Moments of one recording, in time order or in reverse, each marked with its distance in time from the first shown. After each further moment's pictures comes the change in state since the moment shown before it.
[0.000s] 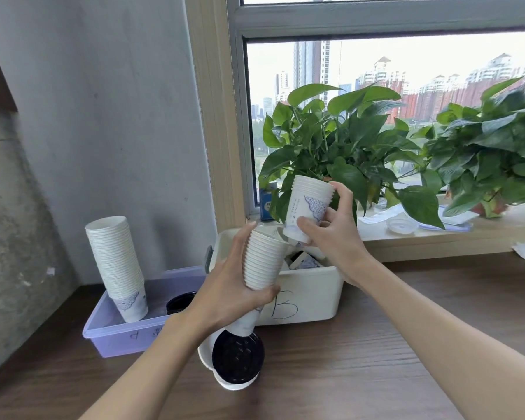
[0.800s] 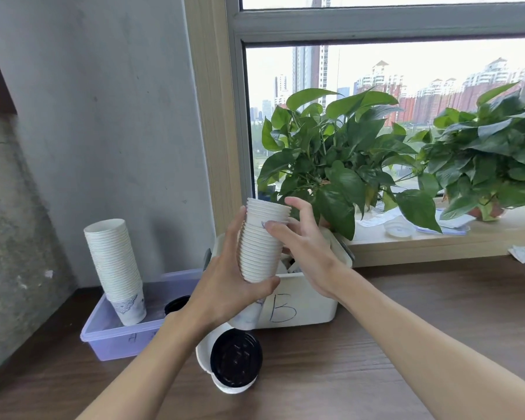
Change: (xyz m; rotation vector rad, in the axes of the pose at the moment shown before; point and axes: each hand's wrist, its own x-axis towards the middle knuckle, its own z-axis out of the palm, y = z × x) left_hand 0.004 0.009 -0.006 -0.123 0.060 0.006; right_hand -0.017 -0.015 0.035 0.146 -0.247 0.077
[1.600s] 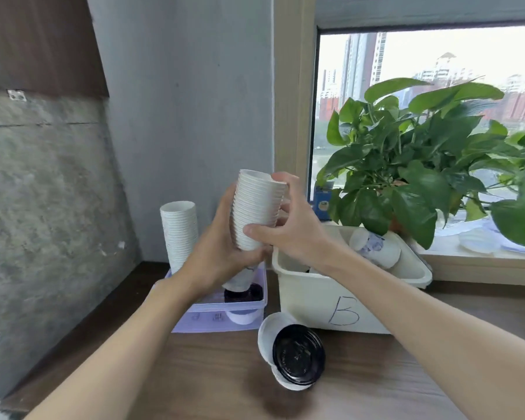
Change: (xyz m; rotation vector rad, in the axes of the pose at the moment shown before) left_hand -0.006 -0.042 -0.104 -0.048 0.136 0.009; right_hand 0.045 -0.002 0.111 -0.265 -0.151 -0.176
